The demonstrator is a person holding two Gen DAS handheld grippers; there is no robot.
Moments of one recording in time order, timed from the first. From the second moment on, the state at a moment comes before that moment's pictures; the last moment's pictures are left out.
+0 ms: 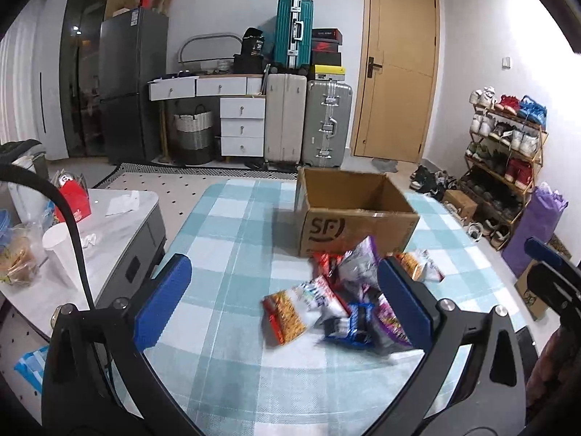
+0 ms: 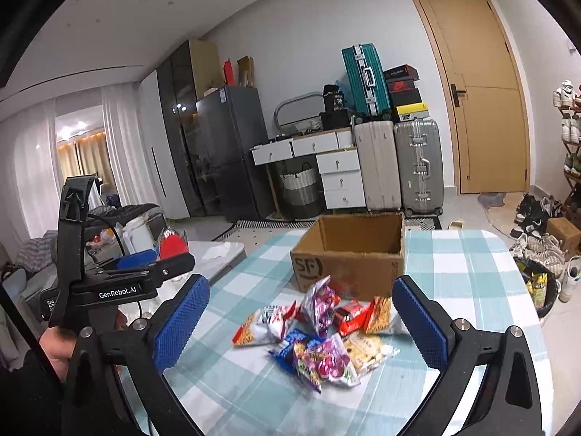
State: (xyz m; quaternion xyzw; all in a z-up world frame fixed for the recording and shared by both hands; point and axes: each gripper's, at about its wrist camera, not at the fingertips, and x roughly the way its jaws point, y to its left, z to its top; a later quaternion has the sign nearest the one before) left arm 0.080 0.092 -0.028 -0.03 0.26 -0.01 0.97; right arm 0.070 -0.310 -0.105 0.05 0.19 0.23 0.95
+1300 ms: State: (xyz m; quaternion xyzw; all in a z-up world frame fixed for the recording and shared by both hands) left arm 0.140 0.087 -0.174 -0.08 0.35 -0.06 0.93; right arm 0.158 -0.285 -0.241 0.08 0.36 0.25 0.89
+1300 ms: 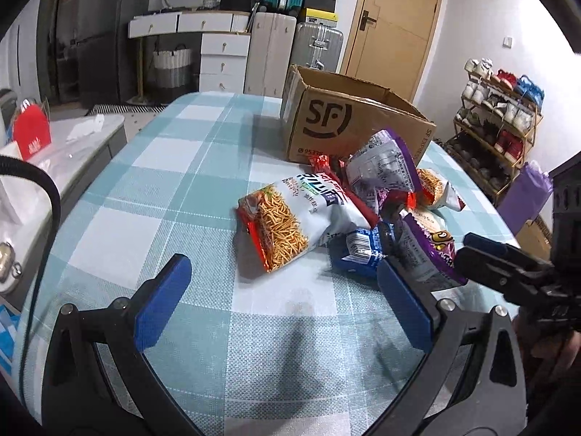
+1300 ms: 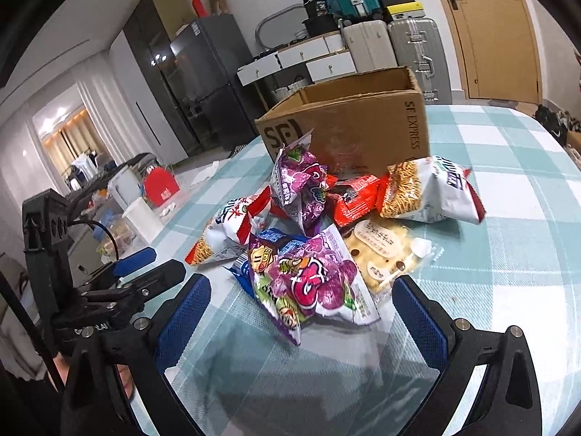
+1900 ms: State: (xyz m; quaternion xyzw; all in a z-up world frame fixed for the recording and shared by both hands) left arm 0.144 0.103 -0.184 -0.14 0.36 -0.08 0.92; right arm 0.184 -0.251 -0.258 0.02 0.41 0.27 0.87
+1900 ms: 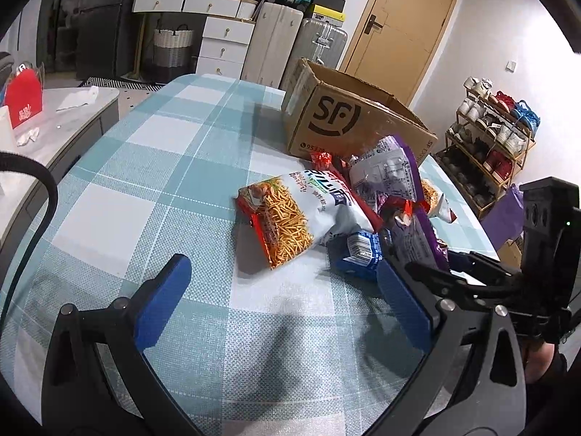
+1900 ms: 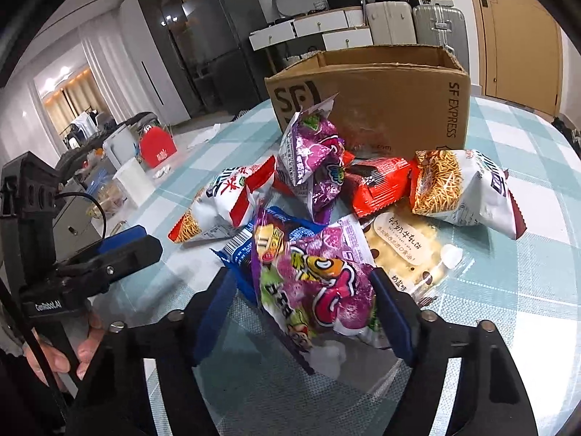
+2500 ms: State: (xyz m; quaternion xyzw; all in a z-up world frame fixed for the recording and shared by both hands) left arm 0.145 0.108 -0.186 -0.16 0.36 -0.07 0.92; right arm 0.156 -0.271 -0.249 0.05 0.40 0.26 0.88
